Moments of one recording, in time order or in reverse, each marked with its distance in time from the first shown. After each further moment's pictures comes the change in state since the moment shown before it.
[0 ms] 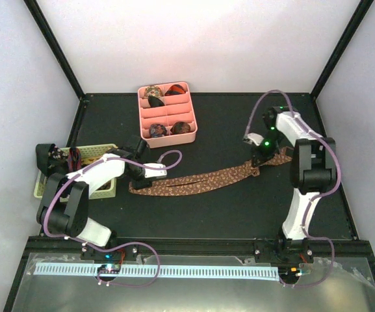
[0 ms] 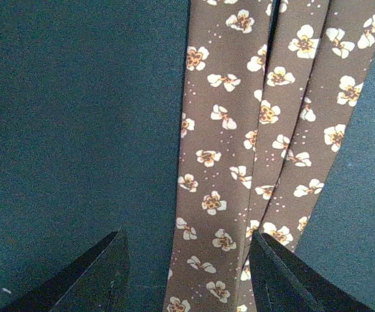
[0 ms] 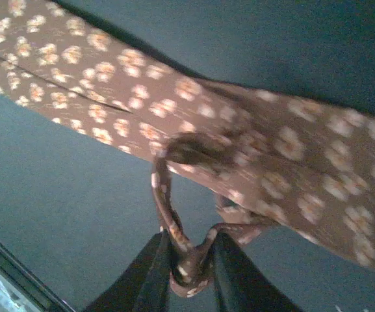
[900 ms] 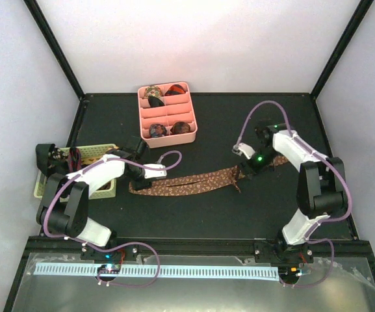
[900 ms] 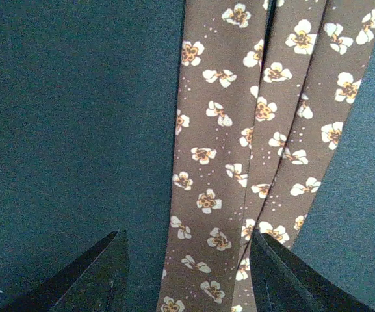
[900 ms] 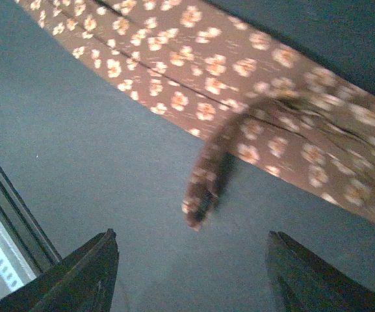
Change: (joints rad) left arm 0.000 -0.002 -0.010 0.004 -0.002 -0.002; right arm 0.109 -0.259 -0.306 0.161 -0.196 0.043
